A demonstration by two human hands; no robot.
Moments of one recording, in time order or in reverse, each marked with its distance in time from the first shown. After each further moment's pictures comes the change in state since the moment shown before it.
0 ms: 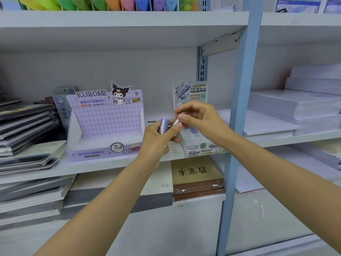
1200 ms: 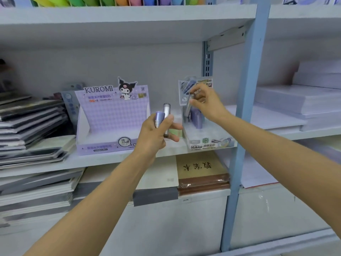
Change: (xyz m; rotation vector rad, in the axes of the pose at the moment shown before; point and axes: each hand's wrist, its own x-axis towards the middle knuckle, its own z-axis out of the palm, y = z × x) left_hand -0.014 0.012 -0.021 0.061 -0.028 0.014; right_hand 0.045 0.020 -0.012 -0.426 0.243 0.133
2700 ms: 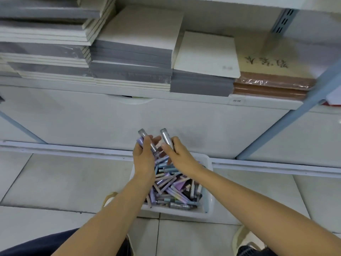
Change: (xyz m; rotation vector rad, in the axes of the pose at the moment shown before) left_hand -0.229 -0.298 -0.089 -0.317 0.789 -0.594; right_hand -0.353 0.083 0.279 0.382 -0.777 0.600
